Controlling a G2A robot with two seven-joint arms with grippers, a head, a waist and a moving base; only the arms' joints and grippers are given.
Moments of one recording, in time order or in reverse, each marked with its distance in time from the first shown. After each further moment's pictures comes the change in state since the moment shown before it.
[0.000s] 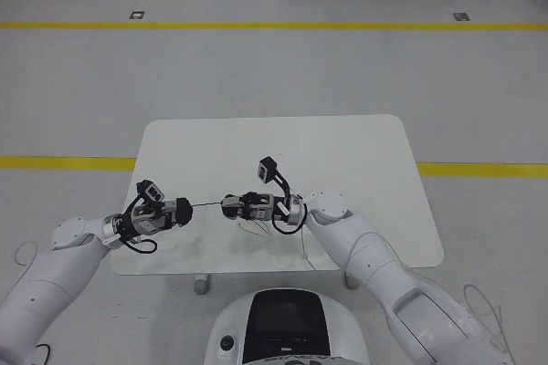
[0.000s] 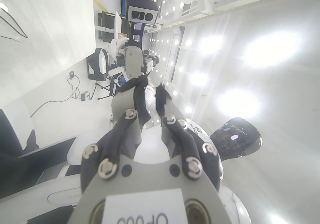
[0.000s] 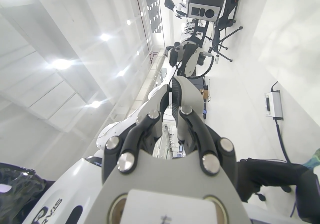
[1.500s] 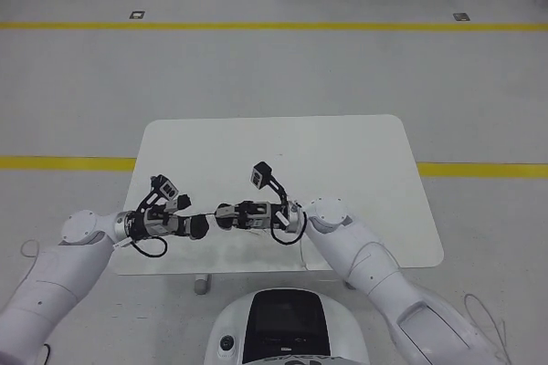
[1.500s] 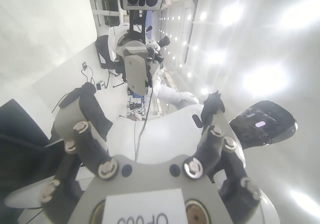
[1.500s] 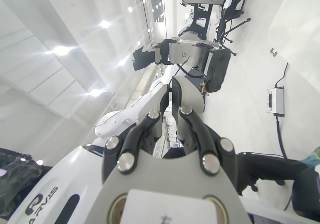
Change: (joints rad) left arm 0.051 -0.017 -0.092 -0.170 0.161 -0.034 -0.001; right arm -0.087 0.029 0.020 -0.184 -0.021 0.020 0.039
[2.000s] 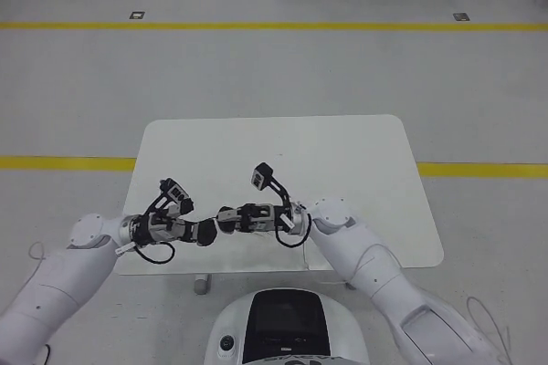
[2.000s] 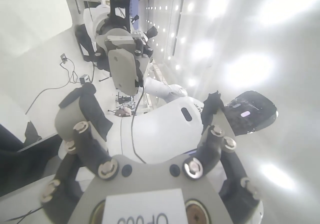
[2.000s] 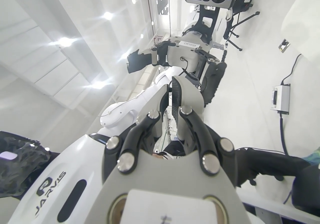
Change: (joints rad) left arm 0.011 0.038 0.075 -0.091 -0.130 0.001 0.001; right arm -0.019 0.016 0.010 -0.047 0.010 0.012 0.032
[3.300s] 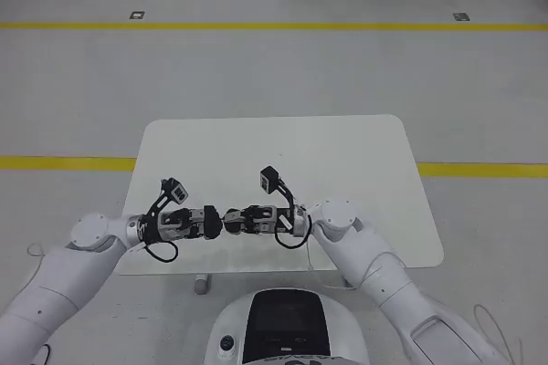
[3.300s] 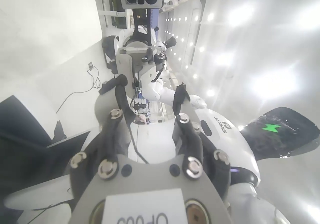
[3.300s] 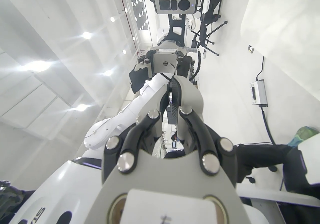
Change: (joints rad) left arm 0.025 0.011 -0.025 -0.058 0.193 -0.001 0.168; right arm -0.061 0.053 0.026 -0.134 -0.150 0.174 -0.129
